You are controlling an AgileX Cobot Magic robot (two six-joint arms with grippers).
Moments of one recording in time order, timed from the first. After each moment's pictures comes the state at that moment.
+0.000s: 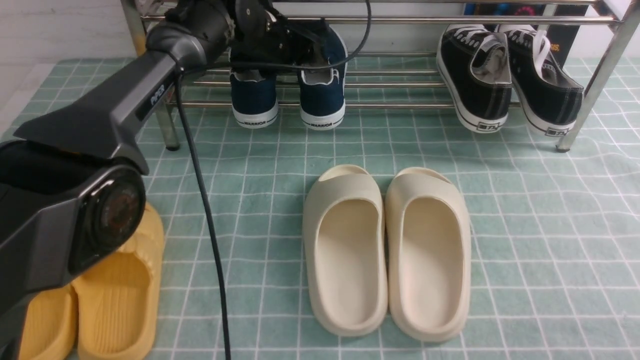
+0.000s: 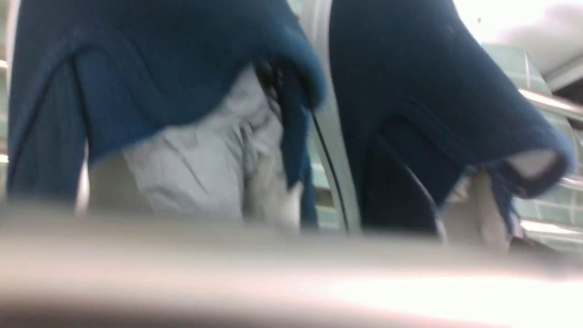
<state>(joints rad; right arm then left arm) -0.15 -0.01 0.02 0.00 0.38 -0.03 -0.30 2.36 -2.30 -0.18 0.66 -0.40</state>
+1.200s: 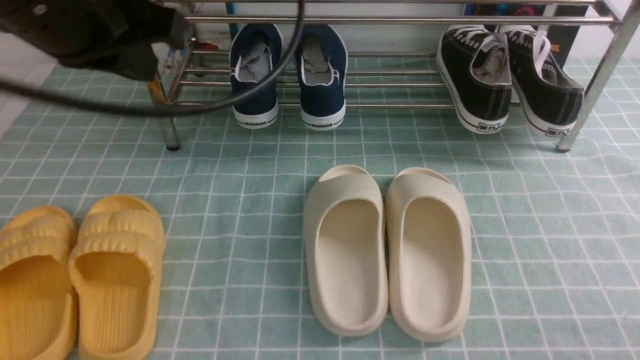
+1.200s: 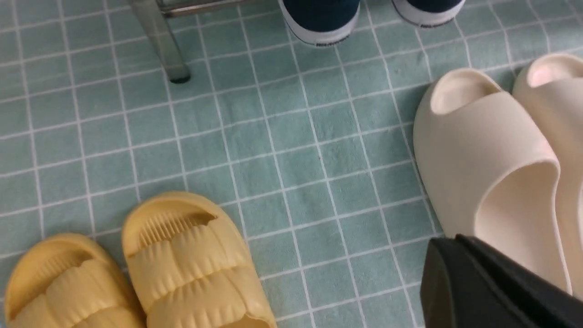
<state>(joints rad) -0.15 -0.01 0.02 0.00 0.38 -0.03 -0.30 1.28 -1.48 -0.01 1.08 -0.09</state>
